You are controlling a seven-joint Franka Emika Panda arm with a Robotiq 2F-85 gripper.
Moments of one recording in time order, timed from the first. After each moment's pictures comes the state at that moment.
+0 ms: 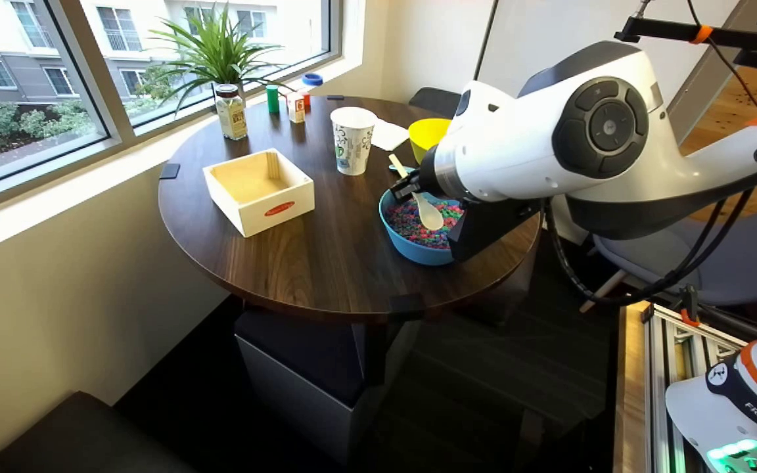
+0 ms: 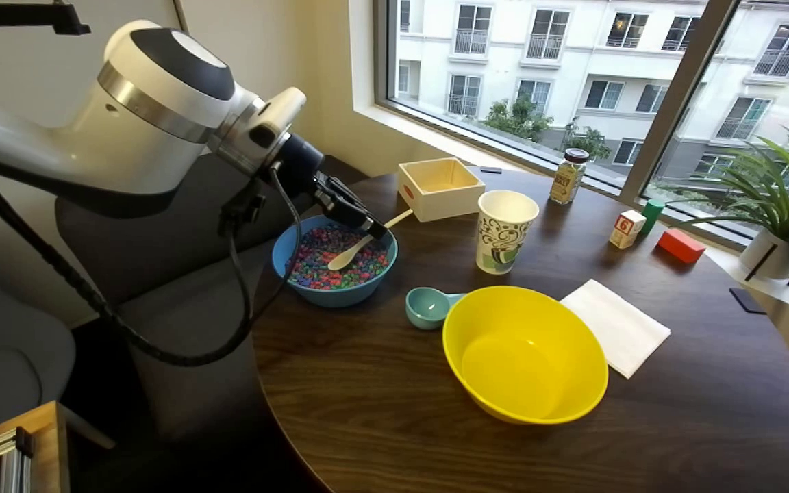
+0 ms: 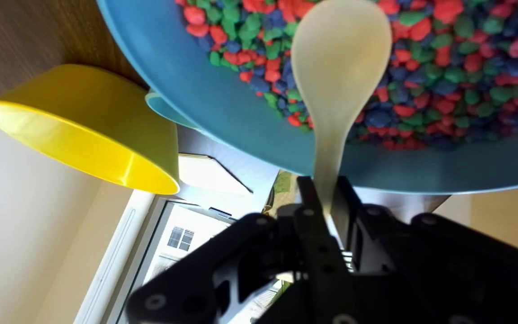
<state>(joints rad) 0.11 -0.04 0.20 -2.29 -1.27 2.38 1.55</state>
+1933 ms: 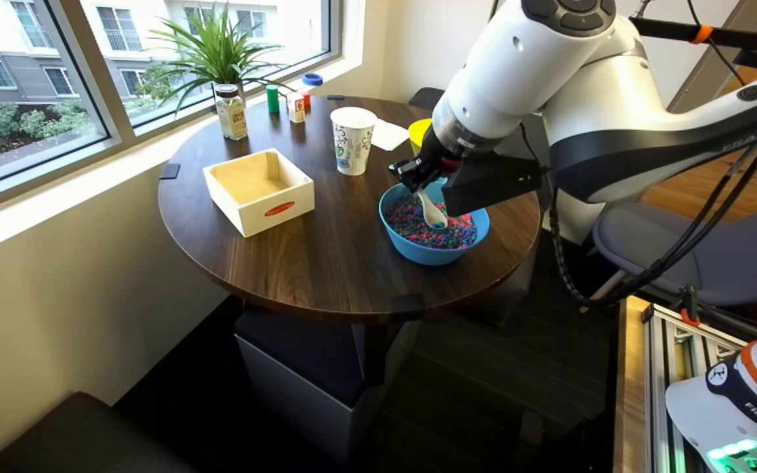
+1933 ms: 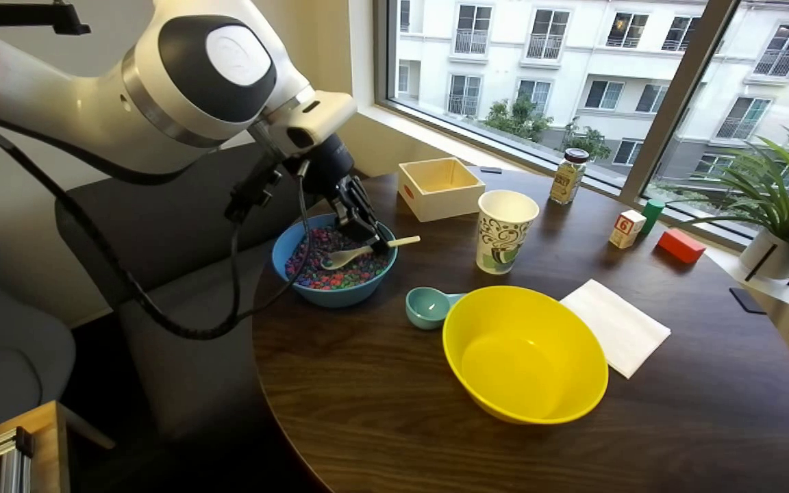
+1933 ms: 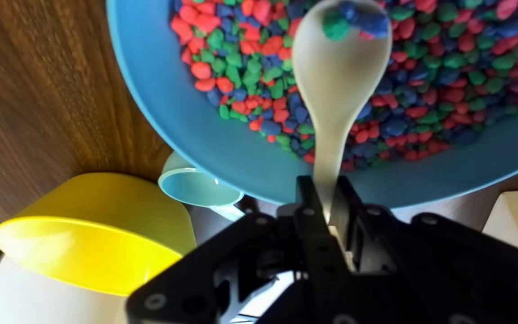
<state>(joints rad) 0.10 -0.04 0.10 -2.25 -0.75 2.45 1.27</state>
